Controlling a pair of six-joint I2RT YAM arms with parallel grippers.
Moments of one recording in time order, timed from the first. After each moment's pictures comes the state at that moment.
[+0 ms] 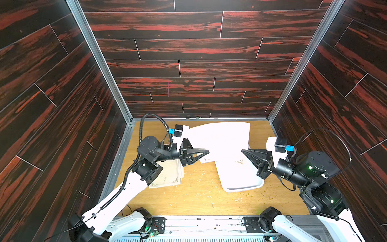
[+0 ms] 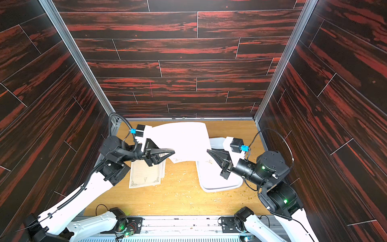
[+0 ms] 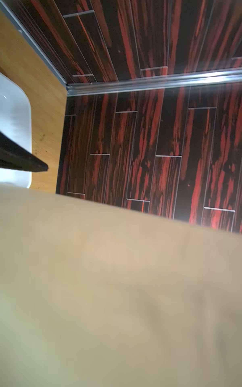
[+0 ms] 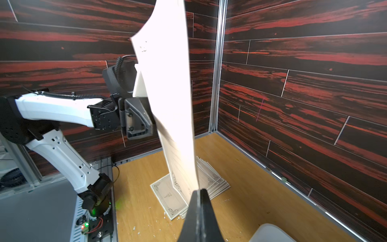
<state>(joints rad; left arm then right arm) -0.61 1.06 1.02 0.39 0.92 -0.36 0.60 0.70 1.19 -0.47 -0.48 -0.02</state>
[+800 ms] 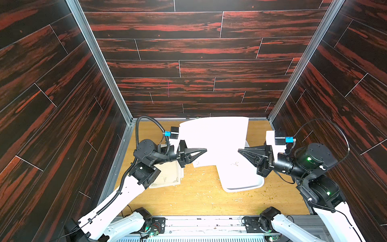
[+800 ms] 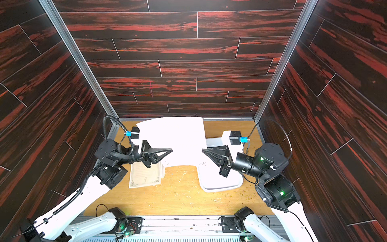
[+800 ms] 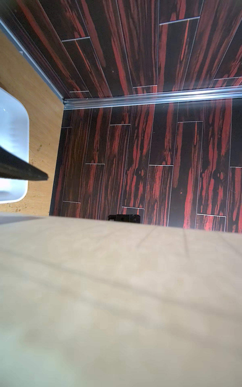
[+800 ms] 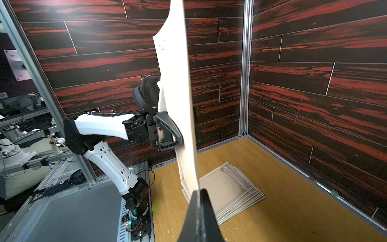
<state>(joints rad) -0.61 1.01 0.98 0.38 0.85 -0.31 0.52 0.78 1.26 -0.43 -0.72 0.12</state>
